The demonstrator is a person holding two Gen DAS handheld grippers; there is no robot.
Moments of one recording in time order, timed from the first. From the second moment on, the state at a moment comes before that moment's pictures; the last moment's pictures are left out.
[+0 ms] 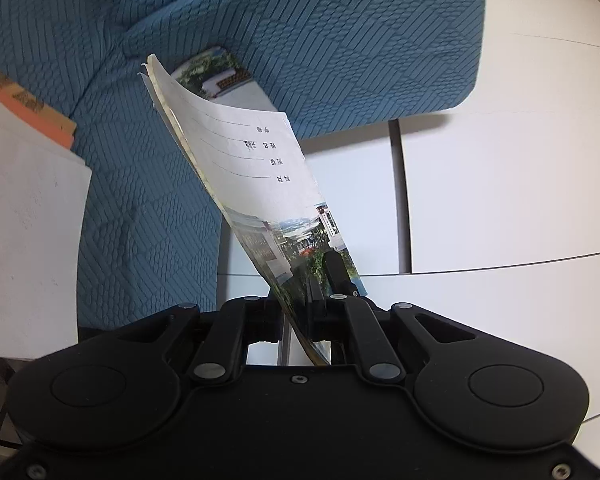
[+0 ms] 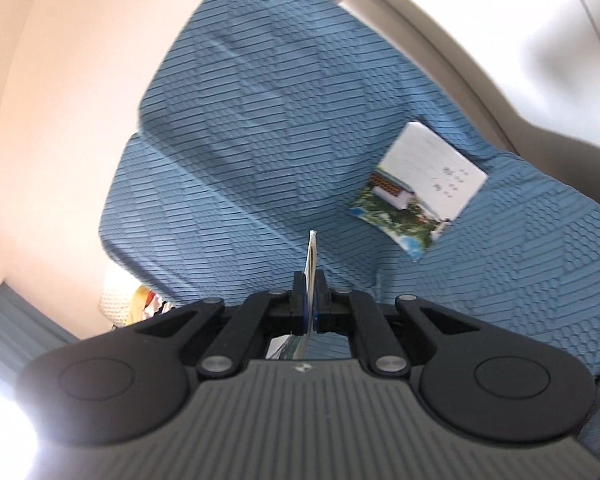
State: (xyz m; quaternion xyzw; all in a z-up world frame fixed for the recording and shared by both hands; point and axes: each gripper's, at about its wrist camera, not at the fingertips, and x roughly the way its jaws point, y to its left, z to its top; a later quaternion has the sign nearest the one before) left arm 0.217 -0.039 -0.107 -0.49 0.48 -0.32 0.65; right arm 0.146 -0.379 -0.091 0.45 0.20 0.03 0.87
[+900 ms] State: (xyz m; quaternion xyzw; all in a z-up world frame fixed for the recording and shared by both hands) left arm 0.207 0.051 -0.219 -0.40 0.55 -0.19 0.71; right arm 0.150 -0.262 -0.191 0.36 0.31 0.03 0.88
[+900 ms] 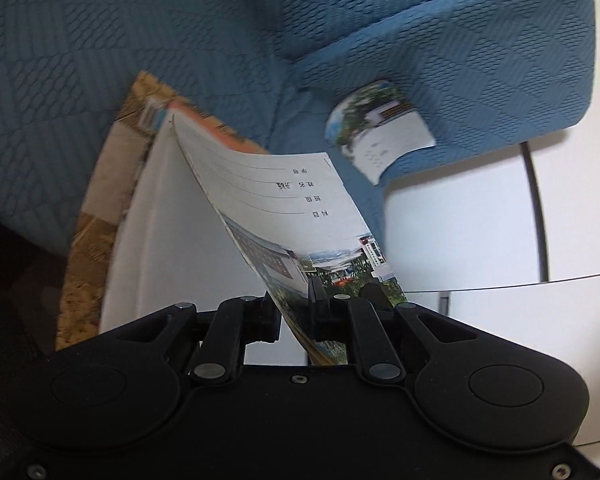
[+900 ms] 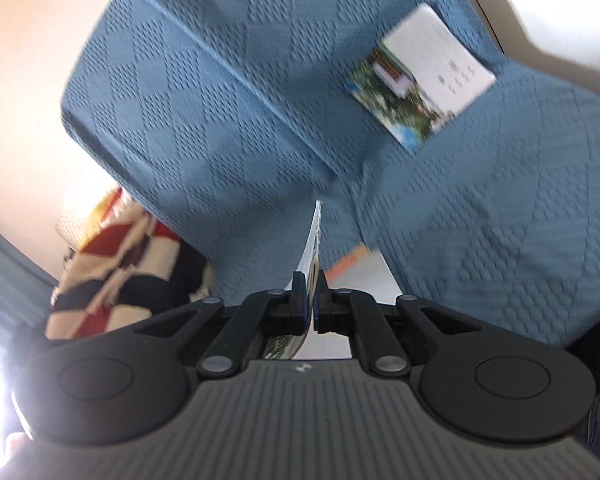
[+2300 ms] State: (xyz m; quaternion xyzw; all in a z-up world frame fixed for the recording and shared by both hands) left arm 0.152 0.028 -0.225 -0.18 0.53 -0.14 0.82; right arm 0.134 -0.241 -0.219 0.20 0.43 0.04 0.88
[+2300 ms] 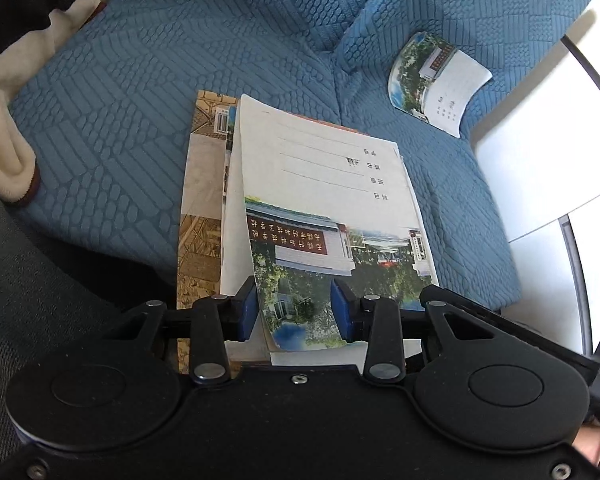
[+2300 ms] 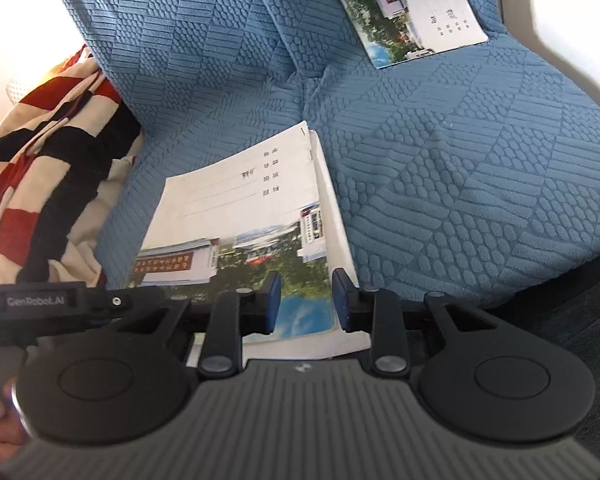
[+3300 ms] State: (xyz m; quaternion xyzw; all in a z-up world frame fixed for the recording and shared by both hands) left arm 0.121 0.009 -0.084 -0.14 0.42 -0.15 0.88; right arm 0.097 -0.271 -0.098 0.17 0.32 0.01 0.93
